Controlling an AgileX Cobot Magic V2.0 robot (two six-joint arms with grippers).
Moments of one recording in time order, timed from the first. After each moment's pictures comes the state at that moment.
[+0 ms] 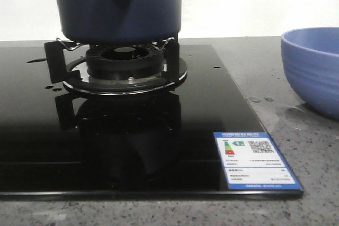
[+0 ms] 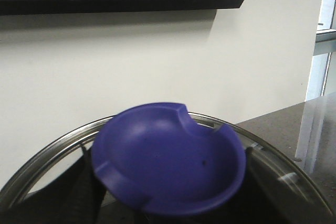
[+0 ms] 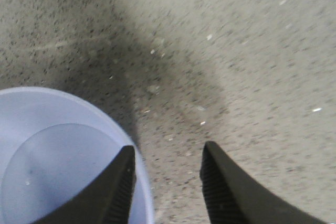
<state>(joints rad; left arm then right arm) 0.00 0.84 -0.71 -1.76 0.58 1.79 -0.09 1.13 -1.00 0.07 0.96 0.09</state>
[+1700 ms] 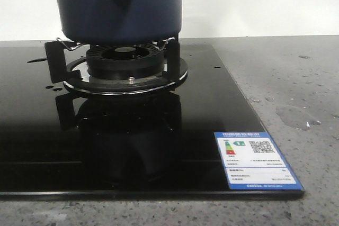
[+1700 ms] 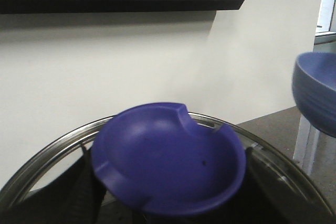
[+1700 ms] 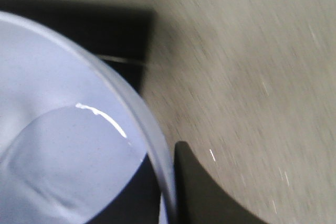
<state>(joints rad) 0.00 0.84 -0.71 -1.76 0.58 1.78 0.14 1.53 -1.81 0.16 1.27 -0.01</state>
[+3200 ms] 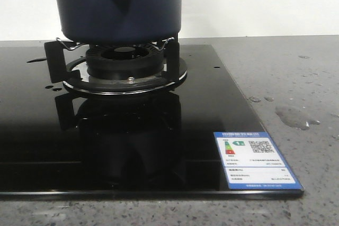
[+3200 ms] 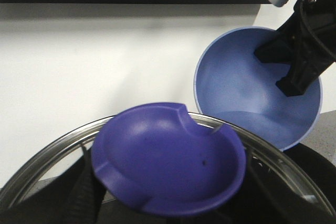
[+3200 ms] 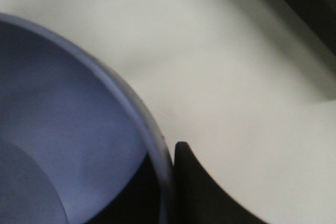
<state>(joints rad) 0.00 0.84 -0.71 -1.77 0.46 1.78 0.70 1.93 -2.19 -0.78 1.00 0.09</state>
